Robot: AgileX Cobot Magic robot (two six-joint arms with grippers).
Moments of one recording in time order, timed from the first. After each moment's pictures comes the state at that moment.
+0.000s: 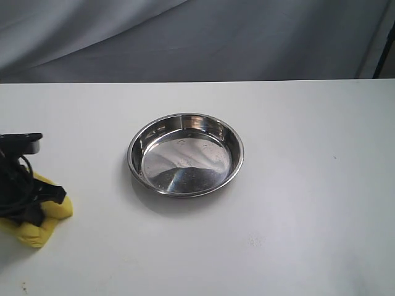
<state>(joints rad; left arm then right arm) -0.04 1.78 -0.86 -0.18 0.75 0.18 -0.06 0.01 0.00 0.18 0.34 -0.03</state>
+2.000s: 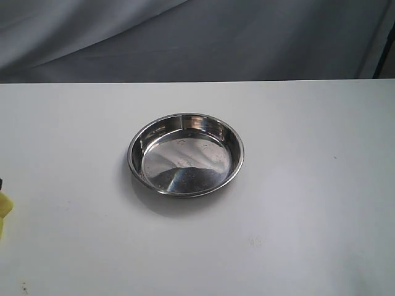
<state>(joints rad) 0.34 1.77 -0.85 -0.38 0.75 0.35 -0.06 0.01 0.00 0.18 0.34 -0.03</state>
